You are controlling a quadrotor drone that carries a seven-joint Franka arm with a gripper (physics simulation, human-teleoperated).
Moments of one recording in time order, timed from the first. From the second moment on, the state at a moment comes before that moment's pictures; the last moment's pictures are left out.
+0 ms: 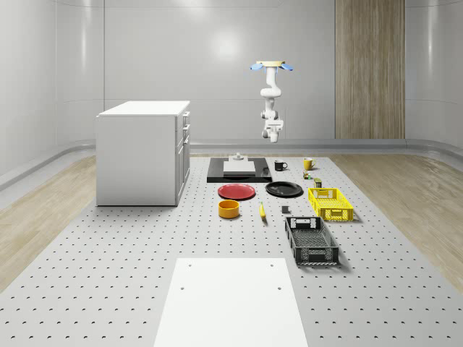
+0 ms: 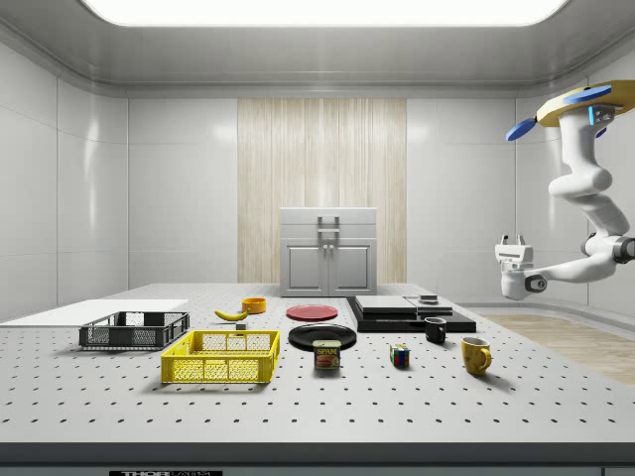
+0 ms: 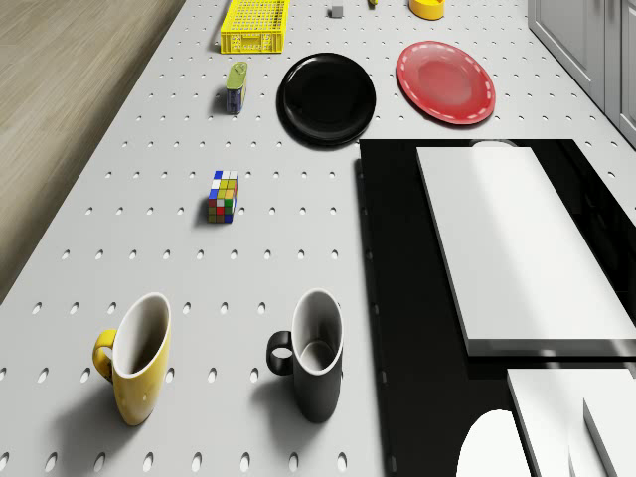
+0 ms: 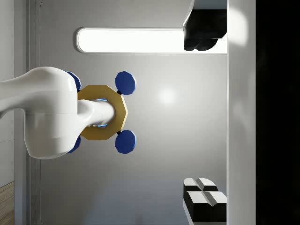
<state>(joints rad) -0.01 -0.71 0.00 -2.07 0.00 1.37 0.78</state>
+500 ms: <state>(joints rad) -0.01 -0.70 0.00 -2.04 0.00 1.36 0.78</state>
